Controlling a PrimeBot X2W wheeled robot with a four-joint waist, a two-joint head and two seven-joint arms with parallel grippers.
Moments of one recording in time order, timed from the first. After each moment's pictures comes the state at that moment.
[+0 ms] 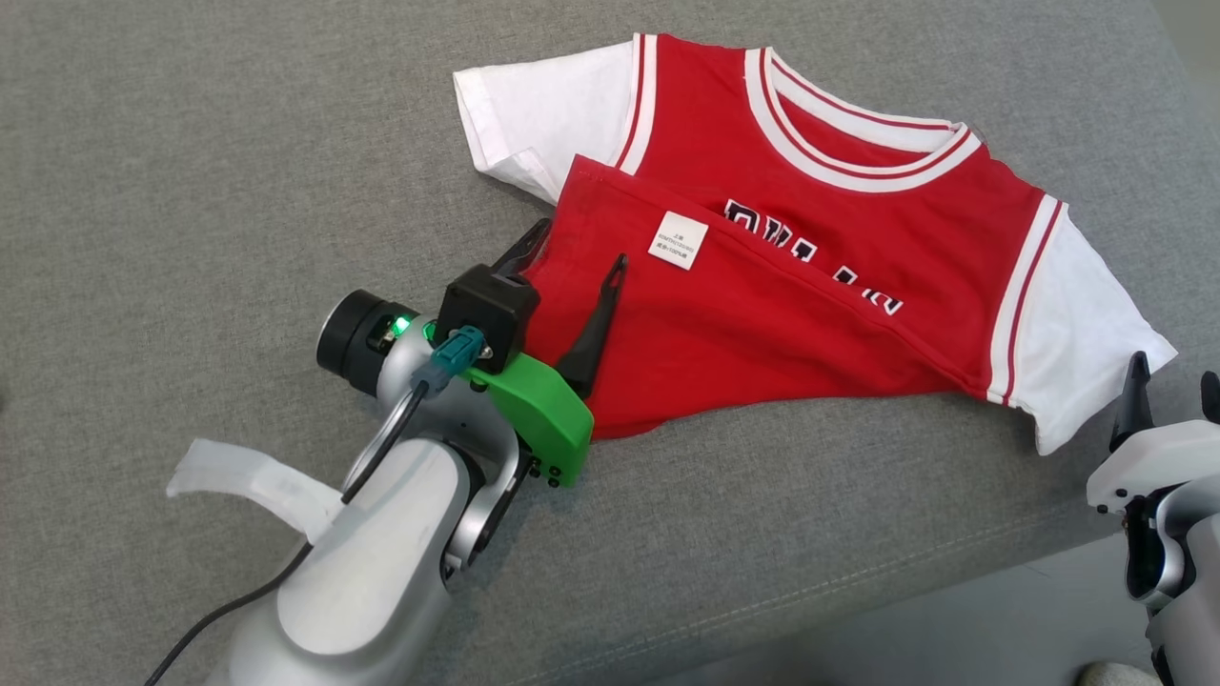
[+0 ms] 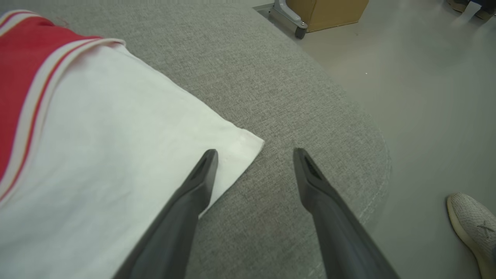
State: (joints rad) left arm -0.52 0.07 -0.64 0.16 -0.33 0.07 0.04; right arm -0.26 -0.25 -0.03 0.66 0.37 -0.12 -0.25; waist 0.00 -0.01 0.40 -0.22
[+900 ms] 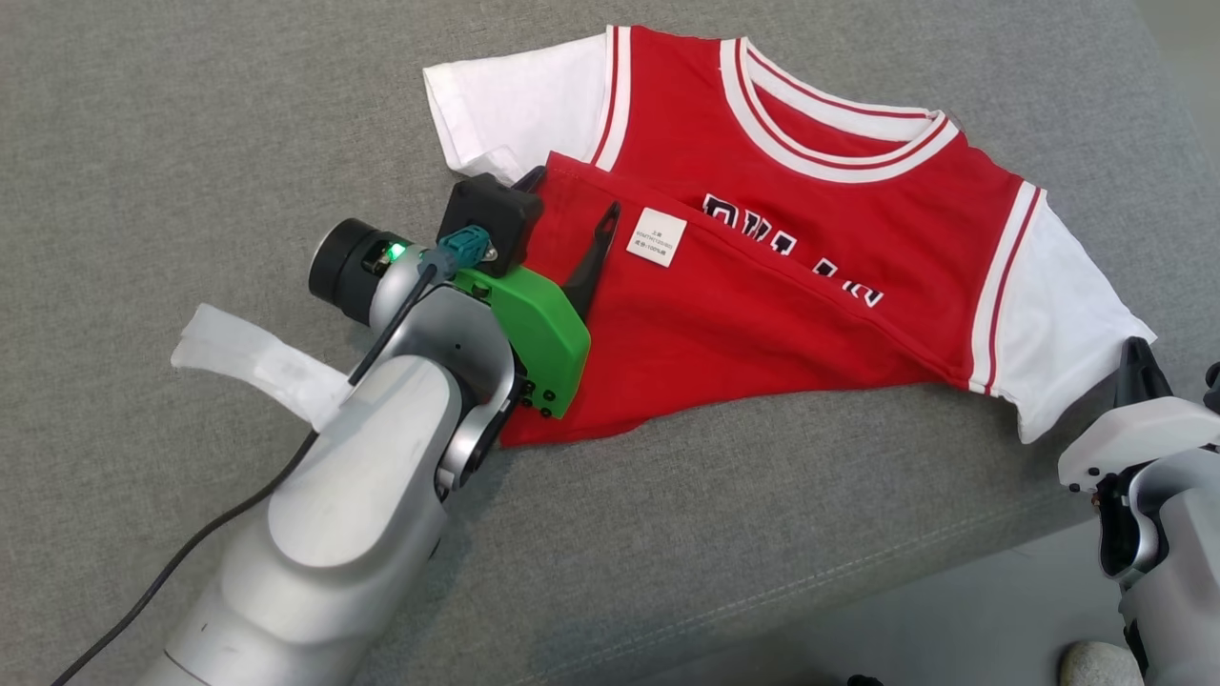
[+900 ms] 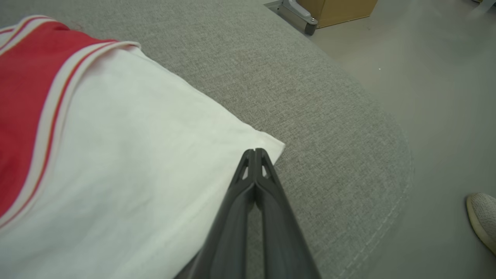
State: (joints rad) left arm -0.67 0.05 -0.64 0.28 -0.37 0.03 0.15; right arm -0.32 -0.22 -0.03 0.71 0.36 -0.07 -0.25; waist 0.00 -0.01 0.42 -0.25
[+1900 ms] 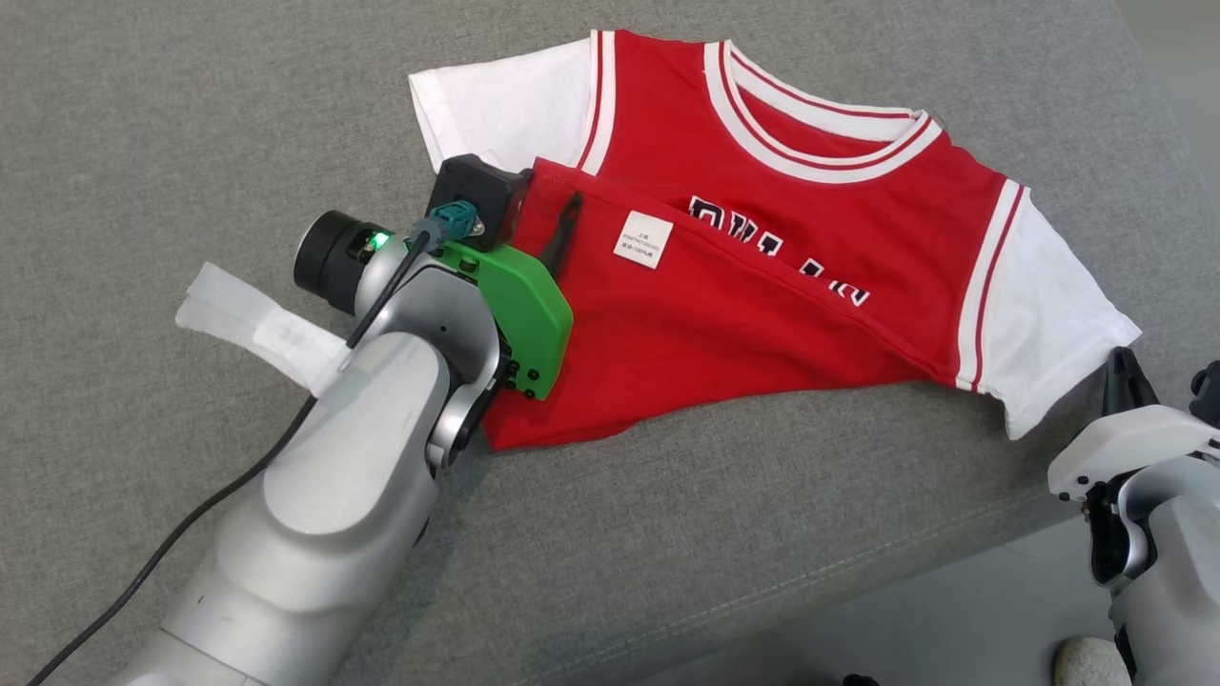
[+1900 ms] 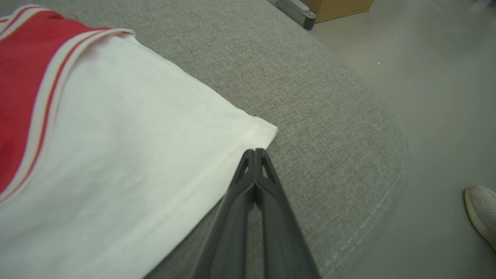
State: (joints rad) left arm -0.72 0.05 -0.64 0.40 -0.39 0.03 0.16; right arm -0.33 -0.19 -0.06 0.73 0.31 -0.04 -0.25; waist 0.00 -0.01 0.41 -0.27
